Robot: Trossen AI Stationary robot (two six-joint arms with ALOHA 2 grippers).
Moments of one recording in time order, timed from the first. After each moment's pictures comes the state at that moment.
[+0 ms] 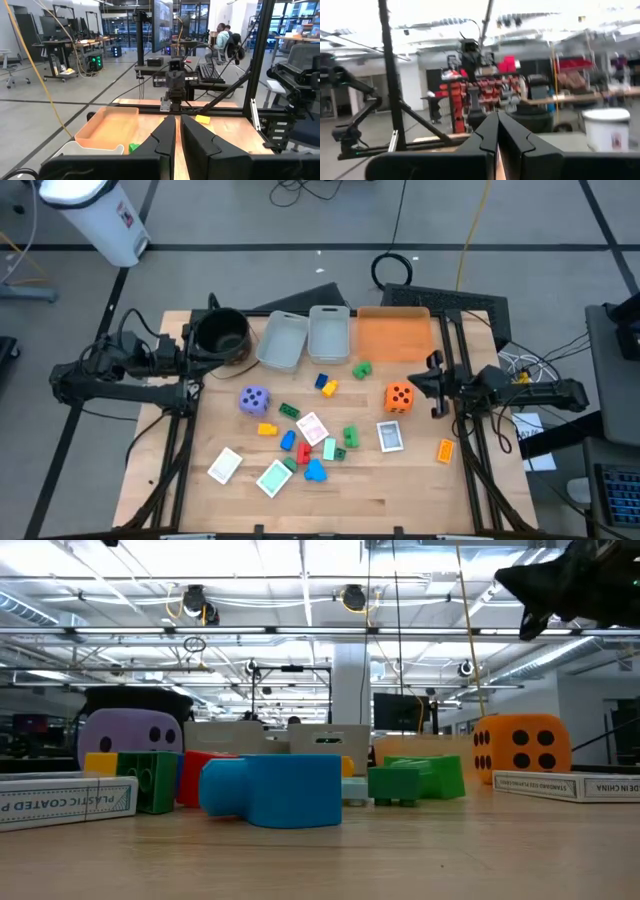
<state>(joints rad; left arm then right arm) 0.00 0.39 0.78 -0.39 -0.05 0.00 0.00 0.15 0.02 0.44 0.09 0.11</state>
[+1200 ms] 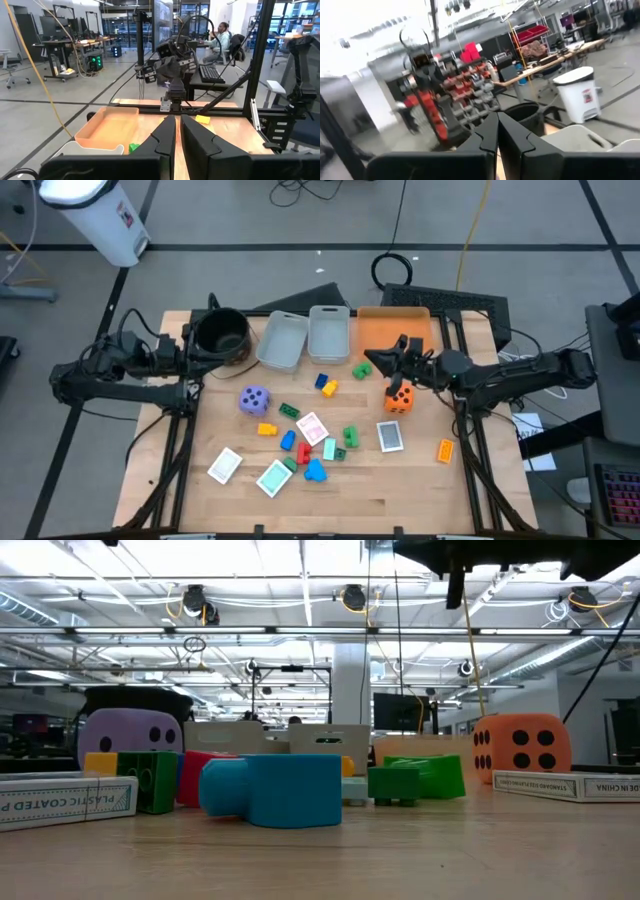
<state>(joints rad) 0.00 0.39 0.78 -0.39 -0.05 0.00 0.00 1.02 0.54 0.70 0.31 0.37</state>
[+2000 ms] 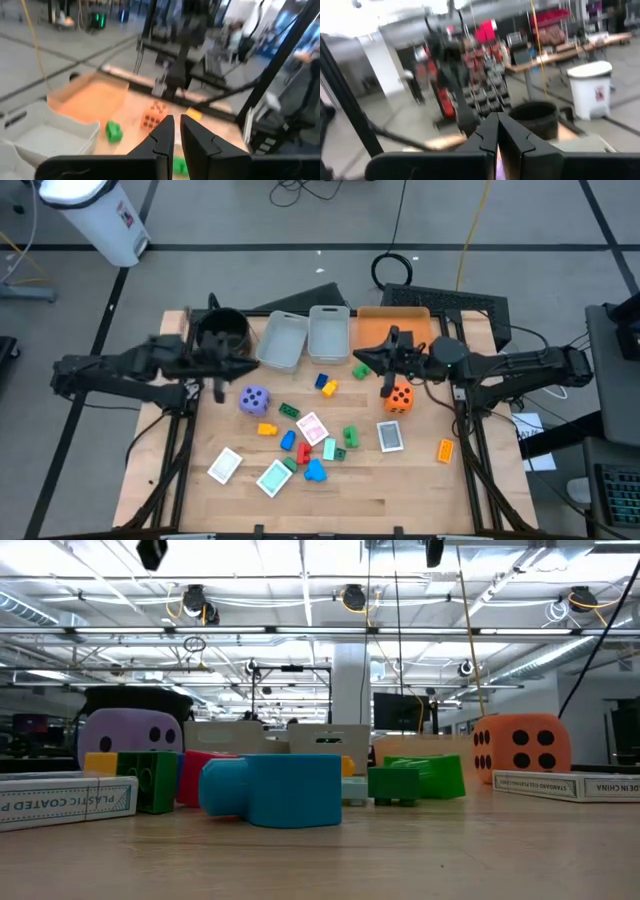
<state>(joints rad) 0.00 0.70 0.78 -0.21 -0.09 -0.30 0.01 1.08 0.83 0.38 0.21 0.26</state>
